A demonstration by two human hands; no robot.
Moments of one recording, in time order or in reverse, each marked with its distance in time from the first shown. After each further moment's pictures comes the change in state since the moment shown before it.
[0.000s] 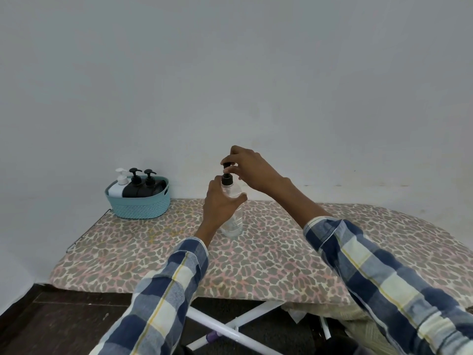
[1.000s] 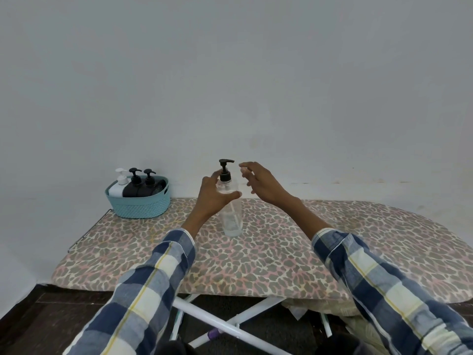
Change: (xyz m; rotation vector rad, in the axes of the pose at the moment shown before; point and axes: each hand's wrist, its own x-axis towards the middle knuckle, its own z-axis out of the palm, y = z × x) left_hand 0.018 -0.004 -0.026 -0.026 -0.178 -0.010; right_hand -0.040 0.044 0.040 0.408 0.082 0.295
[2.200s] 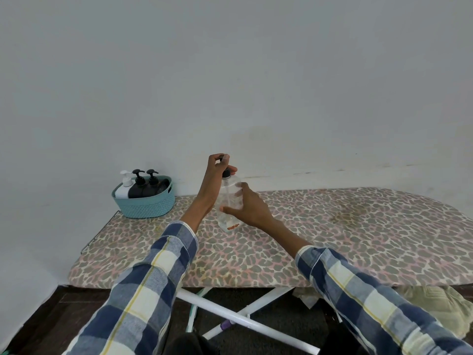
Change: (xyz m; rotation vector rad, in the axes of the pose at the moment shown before) left_hand -0.010 0.047 -0.010 -0.340 -0.049 0.028; right_hand -0.043 0.015 0.081 -0.096 0.005 0.186
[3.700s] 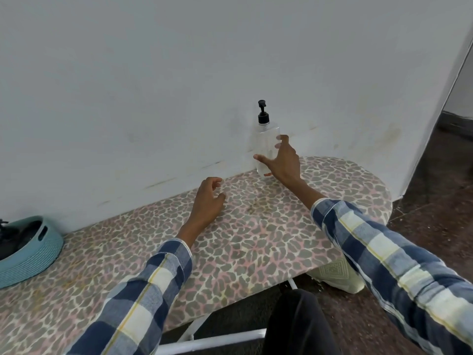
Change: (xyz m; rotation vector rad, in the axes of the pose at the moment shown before) left_hand 0.036 -0.094 0.241 0.442 -0.319 0.081; right_hand -0.002 0.262 -0.232 0.026 0.597 0.420
